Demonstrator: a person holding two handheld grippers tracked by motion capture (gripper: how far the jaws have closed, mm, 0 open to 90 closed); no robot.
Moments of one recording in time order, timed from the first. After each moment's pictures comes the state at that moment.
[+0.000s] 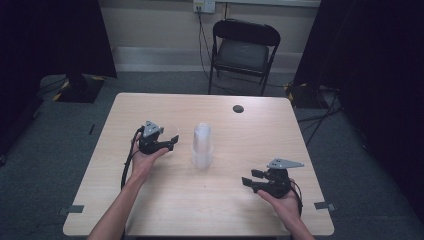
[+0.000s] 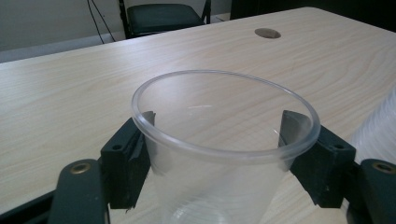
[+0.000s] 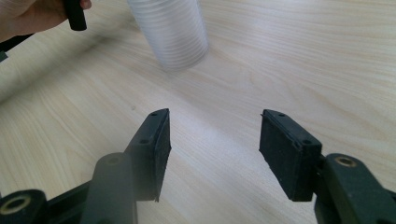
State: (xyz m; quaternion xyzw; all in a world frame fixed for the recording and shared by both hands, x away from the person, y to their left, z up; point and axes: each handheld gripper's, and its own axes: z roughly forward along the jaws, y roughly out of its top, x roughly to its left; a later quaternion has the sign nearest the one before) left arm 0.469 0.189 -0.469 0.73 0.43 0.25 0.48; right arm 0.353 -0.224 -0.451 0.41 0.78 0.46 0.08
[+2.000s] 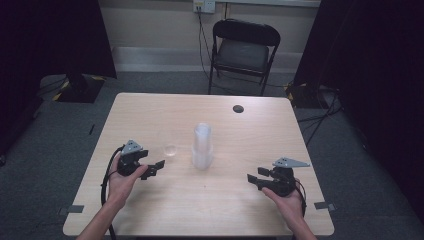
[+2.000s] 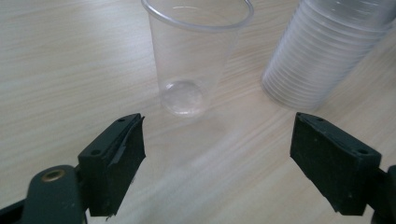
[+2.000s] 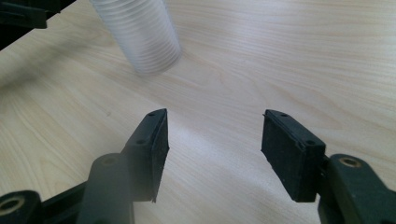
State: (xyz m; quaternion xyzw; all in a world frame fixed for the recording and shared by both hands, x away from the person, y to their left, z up) left arm 0.386 0.231 -0.458 0.76 0.45 0.16 0.45; right arm 0.357 -0.239 -0.454 0.44 0.76 0.46 0.11
